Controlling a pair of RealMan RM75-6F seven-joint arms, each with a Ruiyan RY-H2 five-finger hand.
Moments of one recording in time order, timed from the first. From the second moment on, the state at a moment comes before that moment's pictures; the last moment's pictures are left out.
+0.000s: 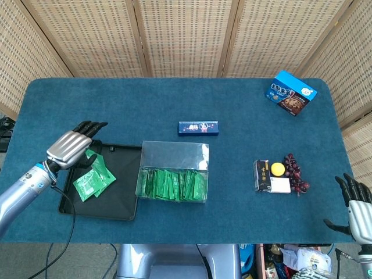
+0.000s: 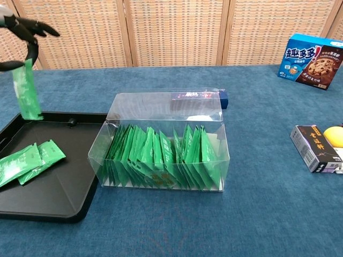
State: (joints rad) left arm -0.79 -0.85 -0.04 -1.76 1.34 0.79 -0.10; right arm 0.02 -1.02 0.05 -1.72 -1.39 1.41 -0.01
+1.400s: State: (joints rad) left arm -0.25 -1.13 0.00 -1.63 1.31 1.52 0.02; right arm 0.02 -1.03 0.04 -1.71 -1.45 1.45 0.00
